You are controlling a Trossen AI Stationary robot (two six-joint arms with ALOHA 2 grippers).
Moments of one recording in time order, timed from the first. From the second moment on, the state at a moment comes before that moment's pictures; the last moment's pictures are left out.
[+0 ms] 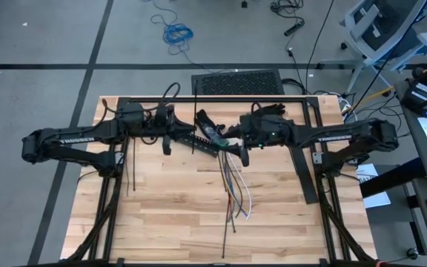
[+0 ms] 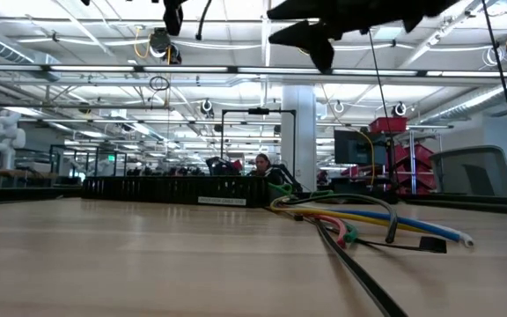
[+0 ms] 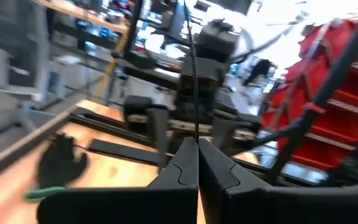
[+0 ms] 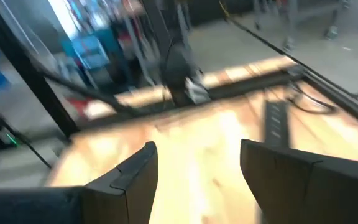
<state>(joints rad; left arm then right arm) 0.23 0.99 0.82 0.17 0.20 -0.29 -0.11 1.33 0.91 0.17 -0.09 0.21</state>
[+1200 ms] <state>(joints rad) -0.07 1.16 0.82 0.14 -0.59 1.56 -0.18 1.33 1.04 0.03 -0.13 1.03</state>
